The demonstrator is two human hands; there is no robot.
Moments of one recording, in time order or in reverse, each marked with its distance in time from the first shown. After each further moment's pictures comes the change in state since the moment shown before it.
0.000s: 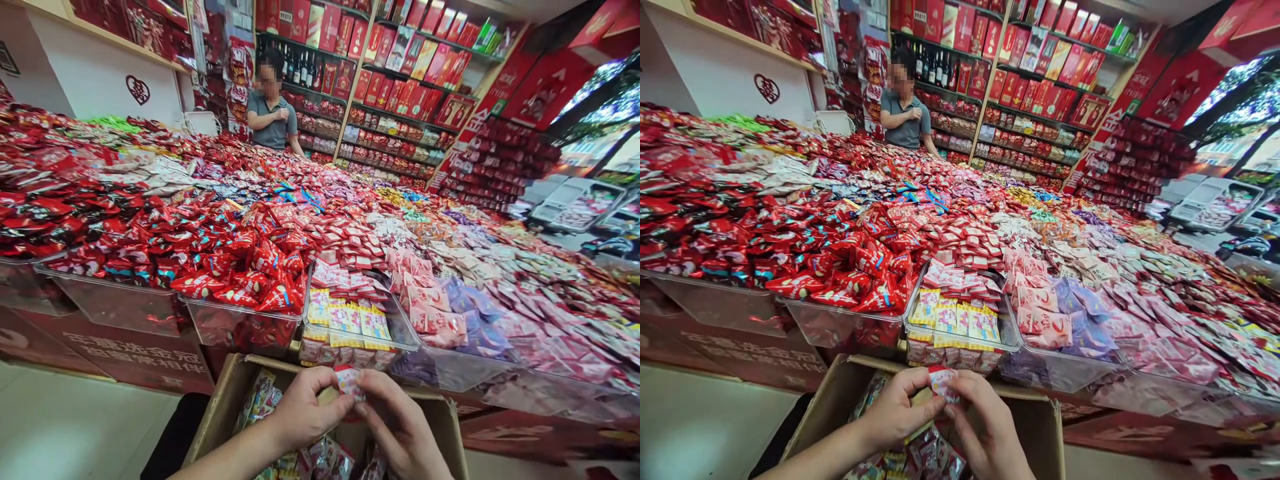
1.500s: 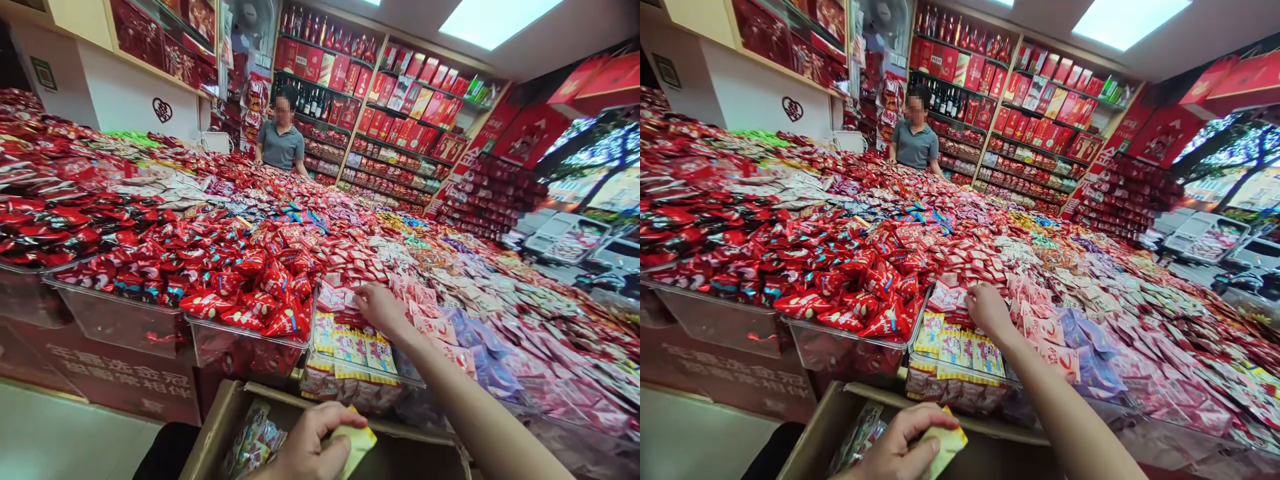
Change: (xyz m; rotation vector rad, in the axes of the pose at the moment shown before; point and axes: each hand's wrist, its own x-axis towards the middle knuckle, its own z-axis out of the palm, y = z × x) left_hand -0.004 -0.017 0.003 -0.040 0.112 0.100; right_hand 0.183 0.038 -0.019 -0.685 -0.098 0.107
